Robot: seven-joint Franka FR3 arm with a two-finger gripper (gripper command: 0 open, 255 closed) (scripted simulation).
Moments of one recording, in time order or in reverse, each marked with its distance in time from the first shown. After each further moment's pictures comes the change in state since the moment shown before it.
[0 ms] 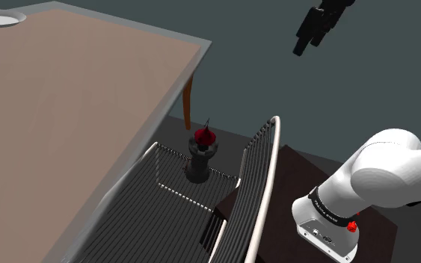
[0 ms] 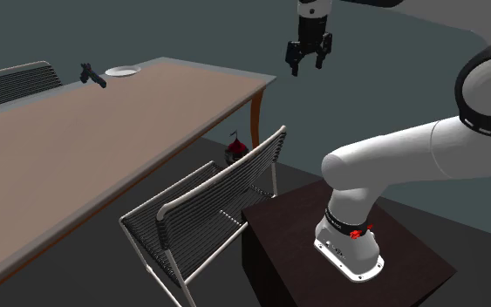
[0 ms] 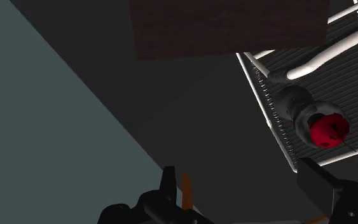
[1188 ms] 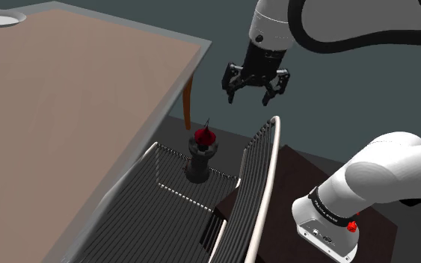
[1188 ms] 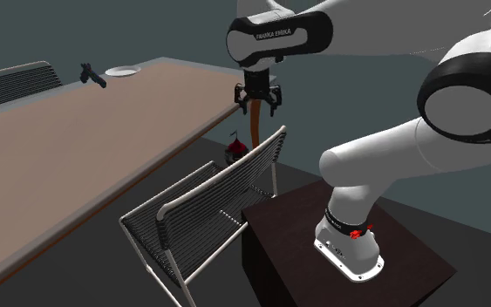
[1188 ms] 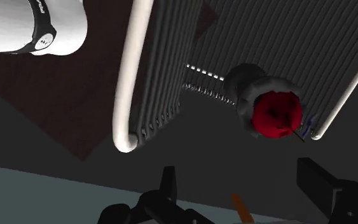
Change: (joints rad) arm -0.142 0.088 0.471 -0.179 0.313 0.264 0.905
